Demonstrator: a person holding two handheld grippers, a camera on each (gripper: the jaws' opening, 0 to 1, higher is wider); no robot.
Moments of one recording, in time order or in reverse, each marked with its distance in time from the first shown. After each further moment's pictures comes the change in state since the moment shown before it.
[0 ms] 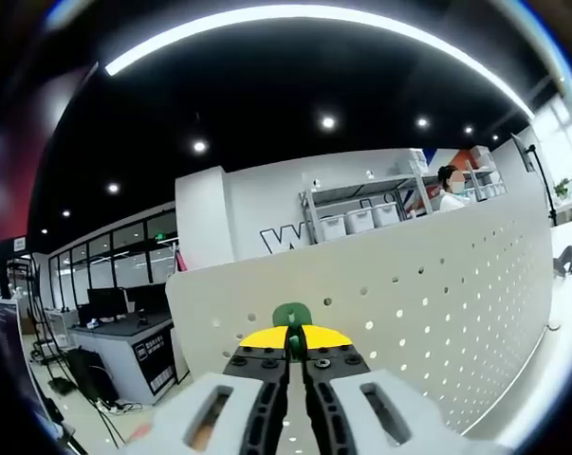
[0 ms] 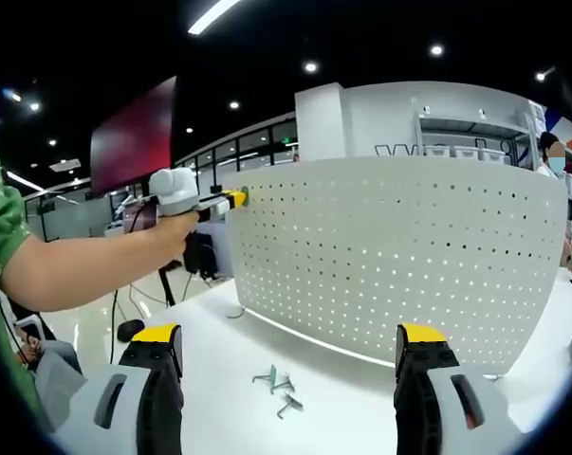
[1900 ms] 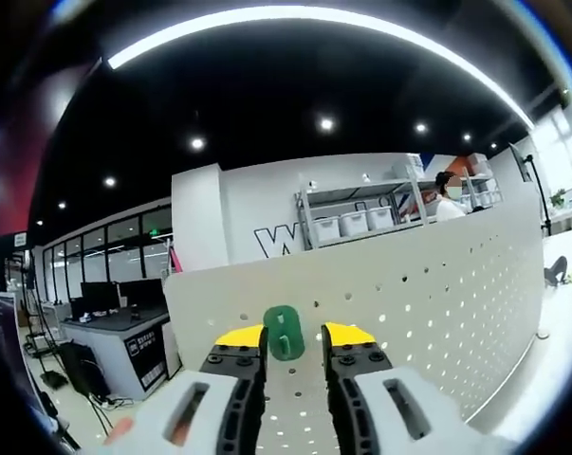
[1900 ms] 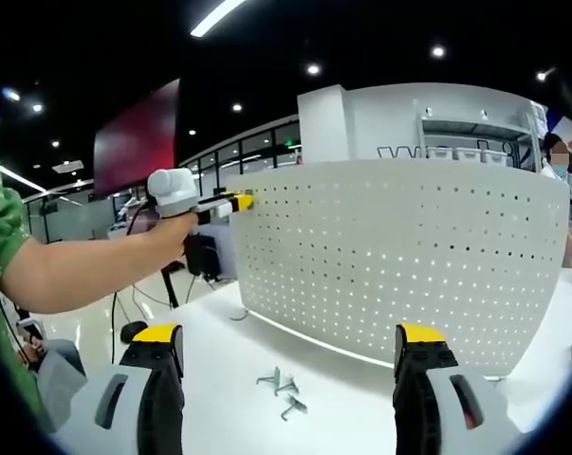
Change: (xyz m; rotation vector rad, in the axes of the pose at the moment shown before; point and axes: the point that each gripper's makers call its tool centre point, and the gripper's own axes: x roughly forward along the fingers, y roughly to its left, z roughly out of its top) left arm -0.010 -0.005 0.005 -0.032 0.000 -0.031; right arm 0.001 0.006 0.003 0.000 -0.009 0.015
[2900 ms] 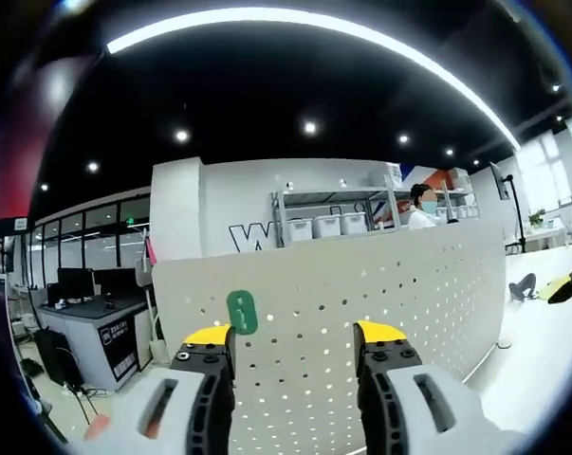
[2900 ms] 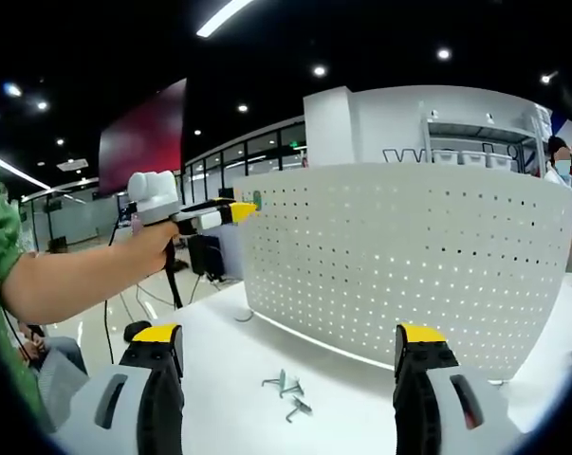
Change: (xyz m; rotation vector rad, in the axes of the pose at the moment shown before) left arm -0.050 -0.035 0.005 -0.075 0.009 -0.134; right arm 0.001 0.009 0.002 -0.014 -0.007 0.020
